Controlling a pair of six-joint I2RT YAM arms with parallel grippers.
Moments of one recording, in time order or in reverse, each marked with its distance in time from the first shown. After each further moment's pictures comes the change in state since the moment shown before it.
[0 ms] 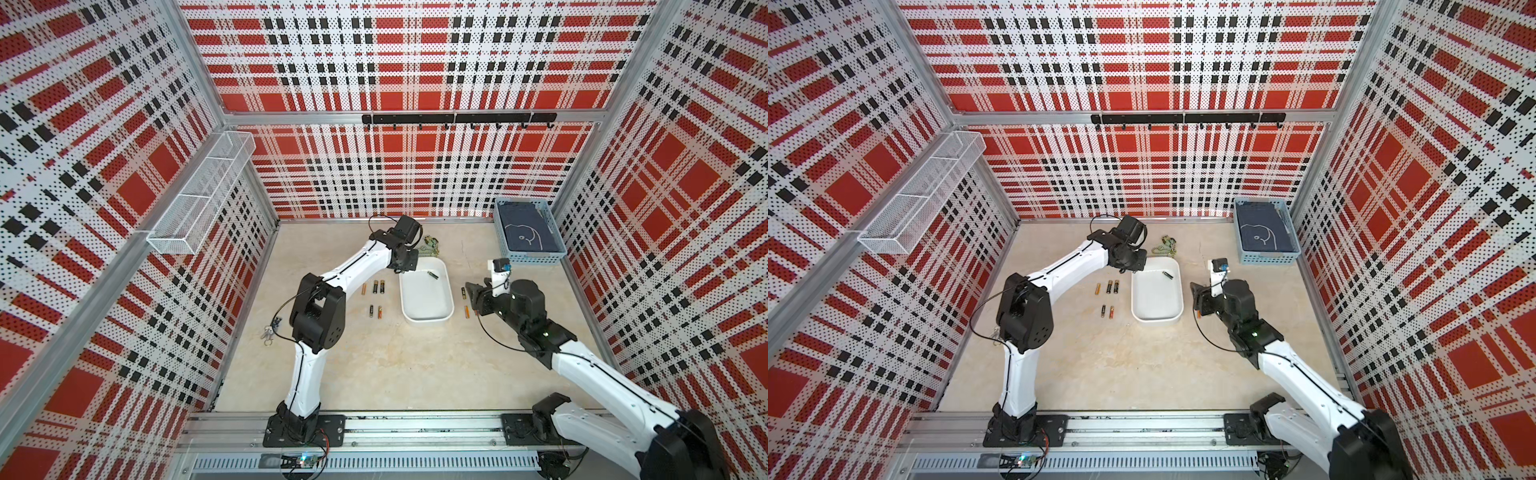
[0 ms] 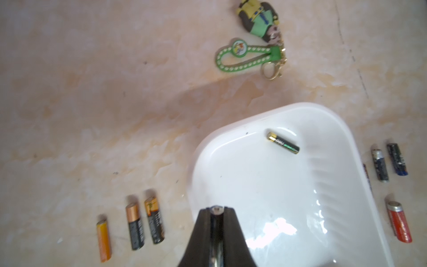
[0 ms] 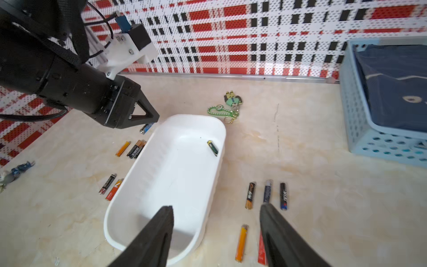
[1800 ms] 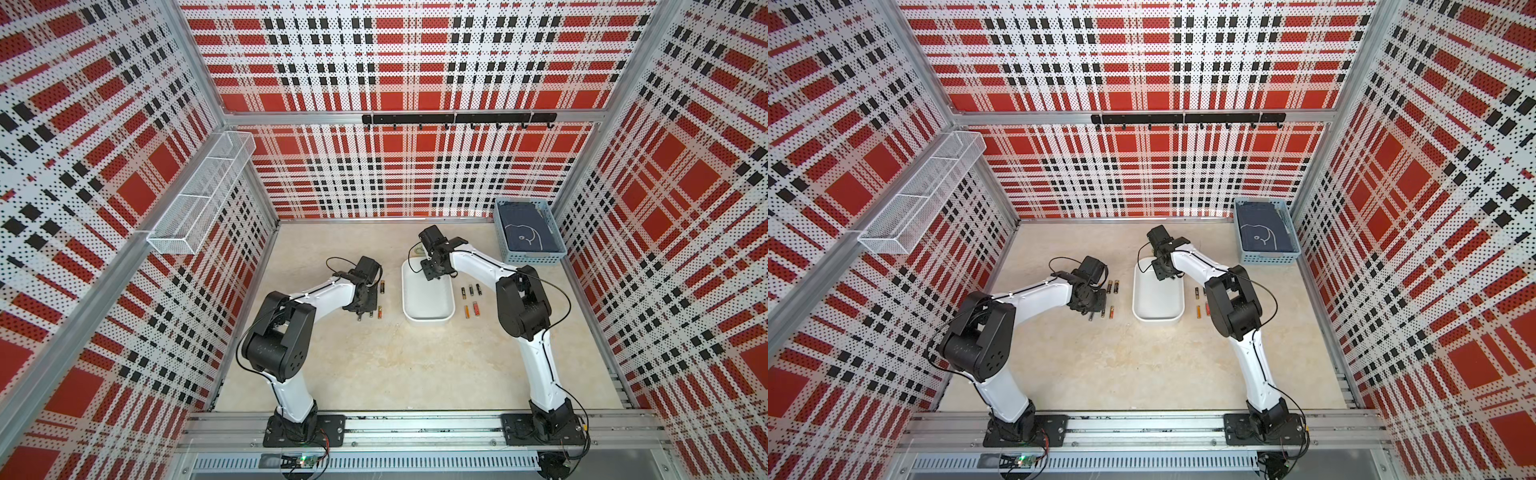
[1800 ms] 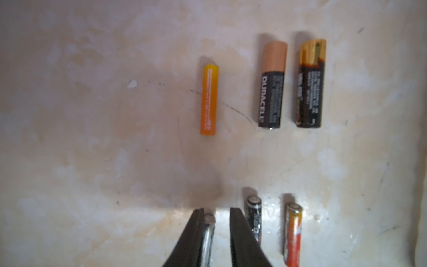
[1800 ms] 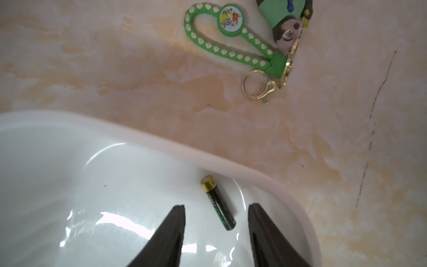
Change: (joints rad) left arm 0.137 -0.306 -0.709 0.228 -0.049 -0.062; right arm 0.056 1.197 1.207 -0.749 0.180 -0.039
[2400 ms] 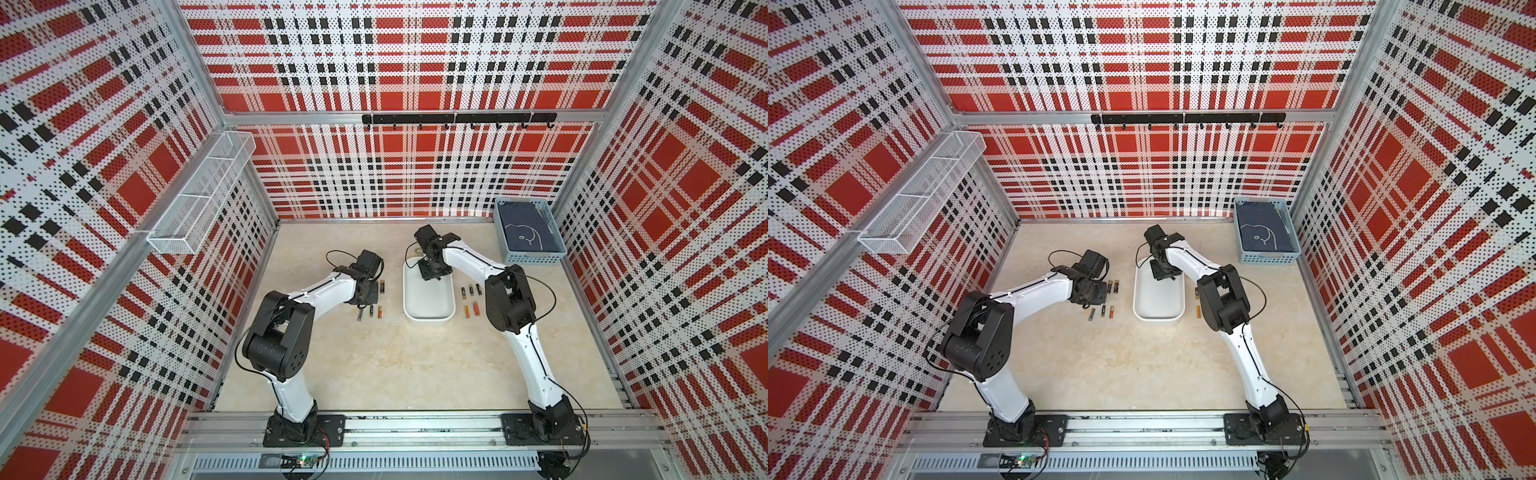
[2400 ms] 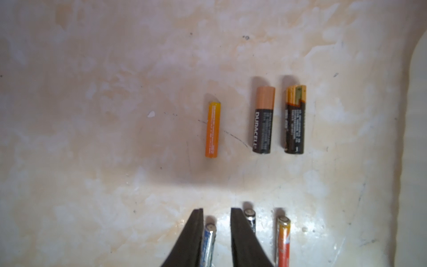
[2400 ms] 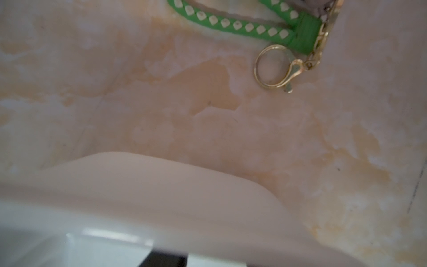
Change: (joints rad) left arm -0.003 0.003 0.070 -0.025 -0.049 0.000; right arm 0.001 0.148 0.205 -0.174 -0.058 0.111
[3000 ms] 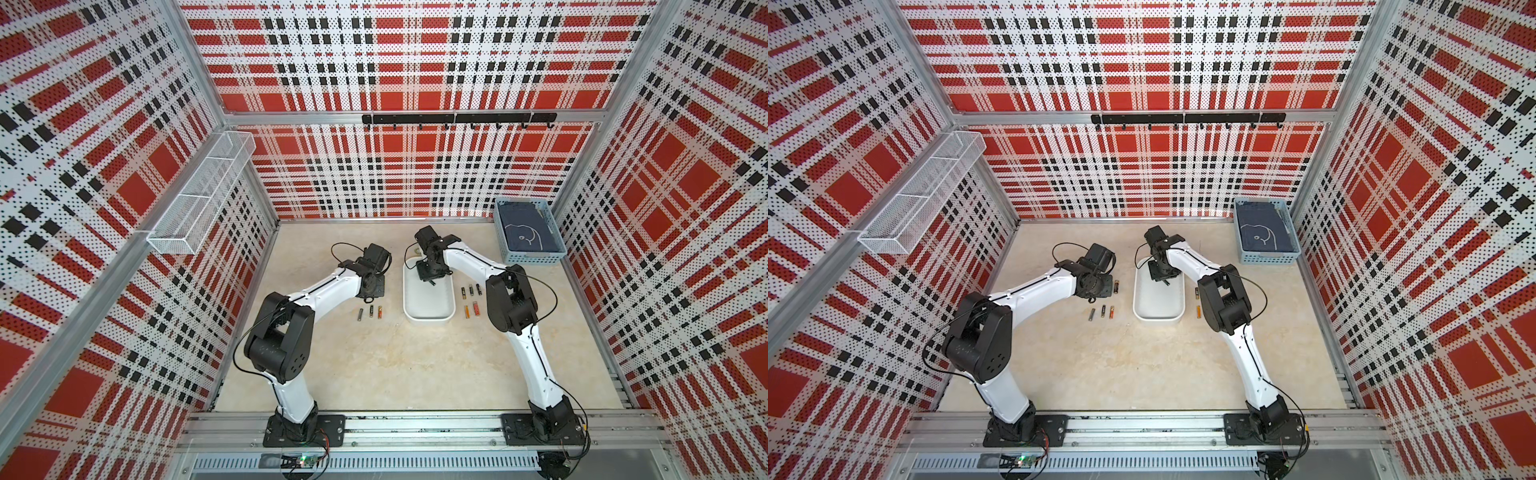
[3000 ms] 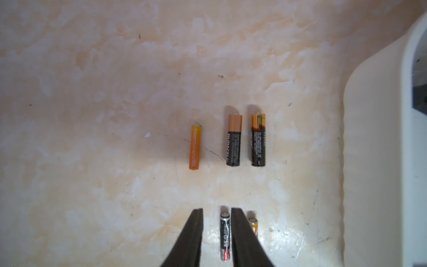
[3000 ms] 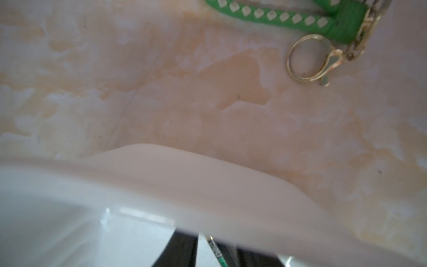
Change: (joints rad) left arm -0.055 -0.008 0.081 -0.035 -0.044 -0.032; right arm 0.002 -0.031 -0.061 0.049 -0.092 0.020
